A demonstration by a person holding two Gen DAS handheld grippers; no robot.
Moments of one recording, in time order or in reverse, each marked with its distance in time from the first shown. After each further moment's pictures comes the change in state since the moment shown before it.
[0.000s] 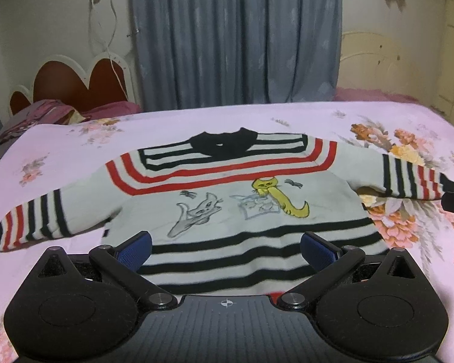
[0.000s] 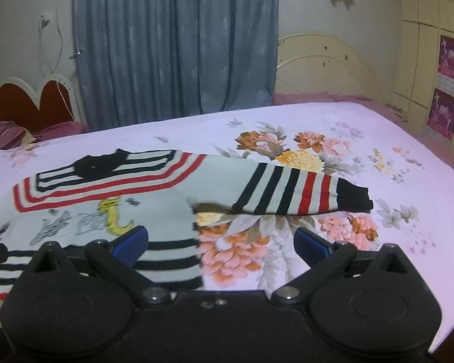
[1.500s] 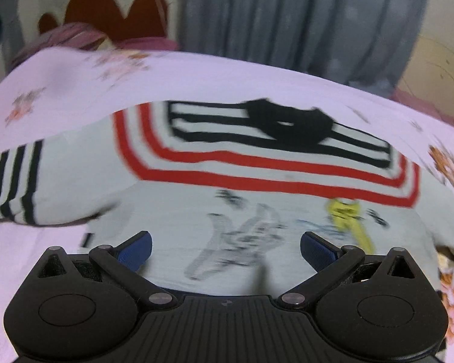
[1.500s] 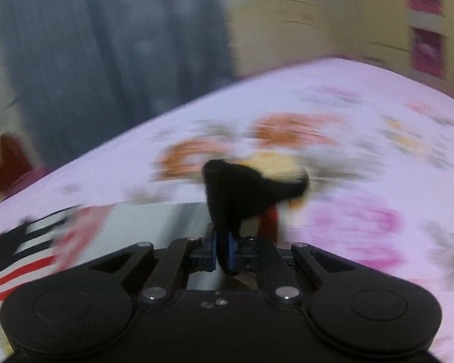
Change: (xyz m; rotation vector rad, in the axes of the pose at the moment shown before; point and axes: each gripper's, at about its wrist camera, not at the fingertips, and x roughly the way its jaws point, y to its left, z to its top) left arm 0.157 0.074 0.037 -0.268 0.185 0.060; right arm 0.210 -0.098 0.058 0.223 -0.001 0.050
